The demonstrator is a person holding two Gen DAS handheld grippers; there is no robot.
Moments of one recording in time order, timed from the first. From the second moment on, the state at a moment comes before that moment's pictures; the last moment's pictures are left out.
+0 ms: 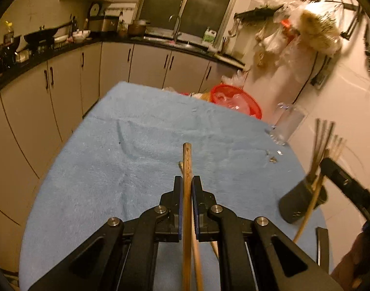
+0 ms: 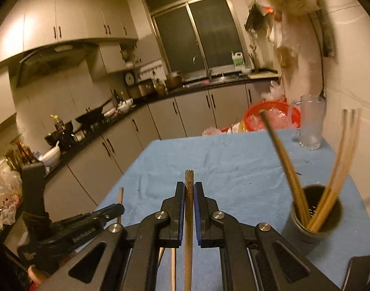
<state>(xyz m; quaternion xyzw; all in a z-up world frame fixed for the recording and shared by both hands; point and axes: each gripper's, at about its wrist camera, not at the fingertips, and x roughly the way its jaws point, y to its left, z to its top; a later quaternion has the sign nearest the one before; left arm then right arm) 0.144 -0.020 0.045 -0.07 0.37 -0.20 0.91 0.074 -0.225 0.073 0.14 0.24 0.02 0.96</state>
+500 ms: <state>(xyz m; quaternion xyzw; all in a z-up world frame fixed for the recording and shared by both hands) 0.087 -0.019 0.092 -0.05 0.33 -0.21 0.92 -0.002 -0.244 0.093 0.15 0.18 0.02 0.97</state>
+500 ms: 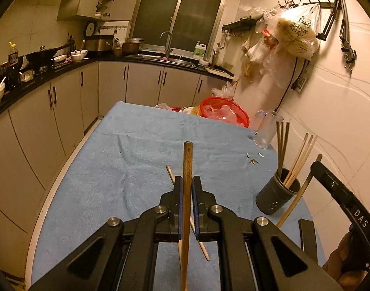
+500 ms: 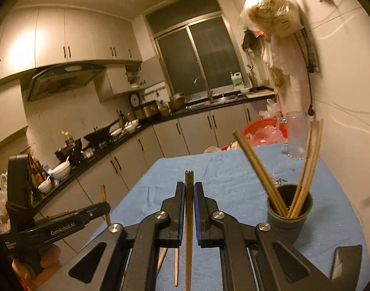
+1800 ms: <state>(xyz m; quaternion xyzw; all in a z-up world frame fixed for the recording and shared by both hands) 0.031 -0.051 0.128 -0.03 0.31 -0.25 0.92 -0.076 -0.315 0.113 0.21 0.12 -0.04 0.97</state>
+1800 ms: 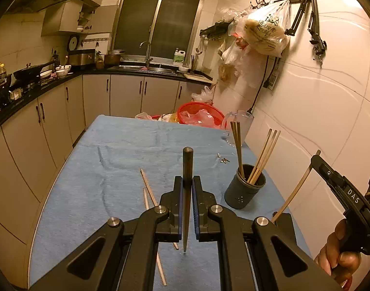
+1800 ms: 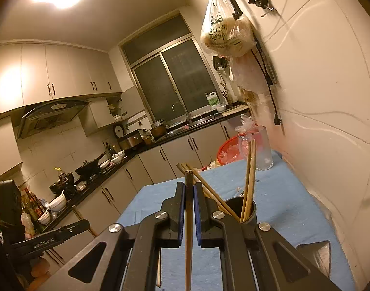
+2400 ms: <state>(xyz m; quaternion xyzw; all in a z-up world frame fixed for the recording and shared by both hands) 0.015 -0.084 0.155 -0.01 0.29 -0.29 0.91 -0.101 -0.337 0.126 0.22 0.10 -0.05 0.97</state>
